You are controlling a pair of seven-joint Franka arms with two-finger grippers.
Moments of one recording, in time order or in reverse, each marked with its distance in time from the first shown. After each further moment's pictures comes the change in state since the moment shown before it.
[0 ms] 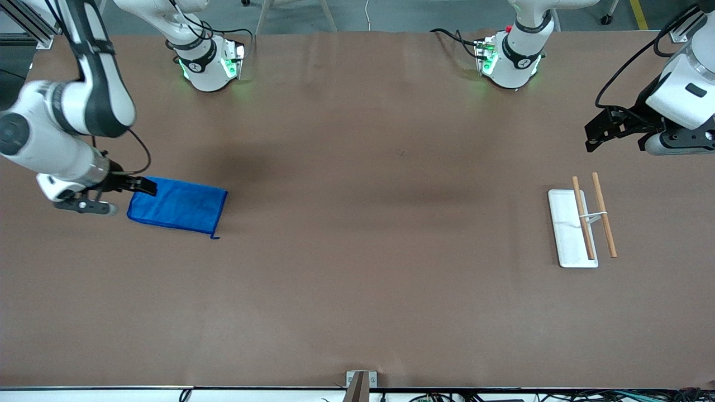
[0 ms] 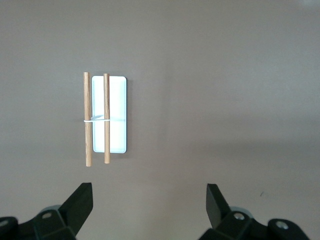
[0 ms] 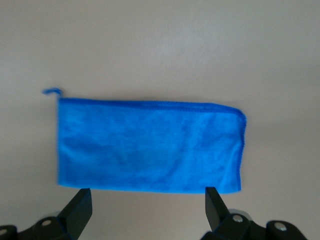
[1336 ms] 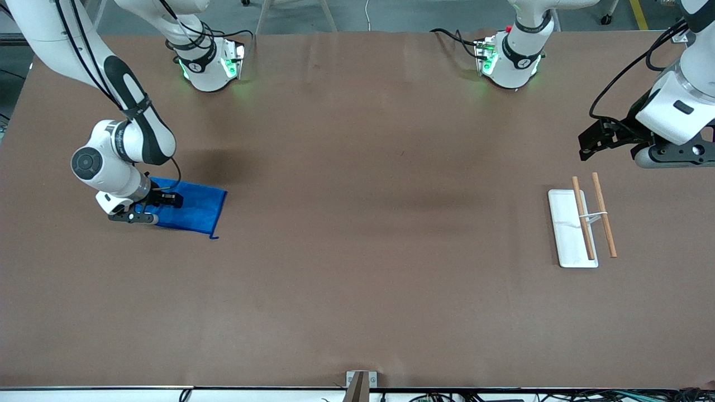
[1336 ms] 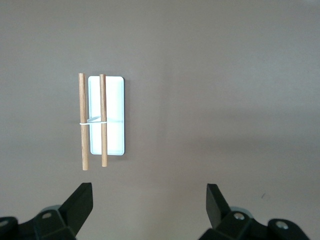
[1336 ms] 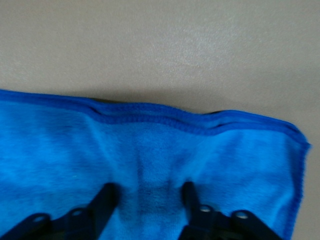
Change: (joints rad) left arm 0.000 0.034 -0.001 0.000 0.000 0.018 0.002; right arm -0.032 0.220 0.004 -0.115 0.000 0.386 -0.050
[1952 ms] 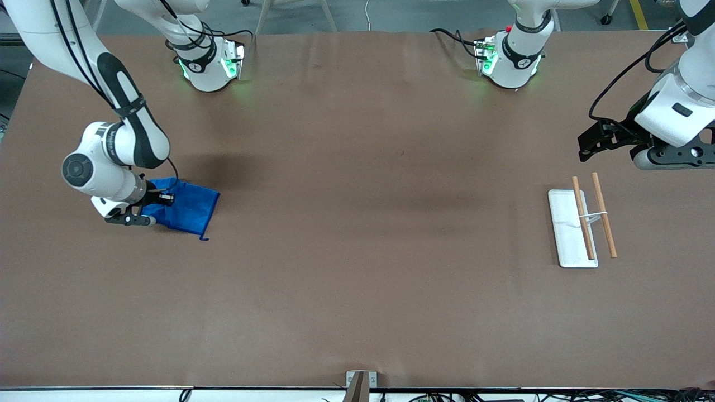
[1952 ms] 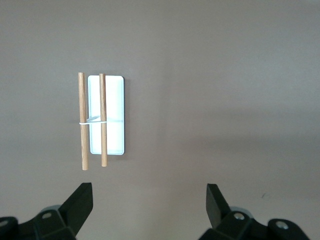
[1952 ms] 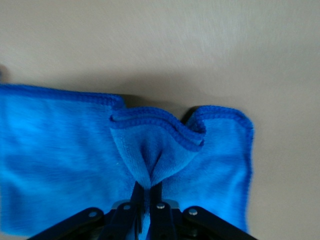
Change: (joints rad) left arm 0.000 0.004 0.000 0.000 0.000 0.000 -0.001; right arm 0.006 -0.026 0.013 0.144 0.061 -0.285 0.000
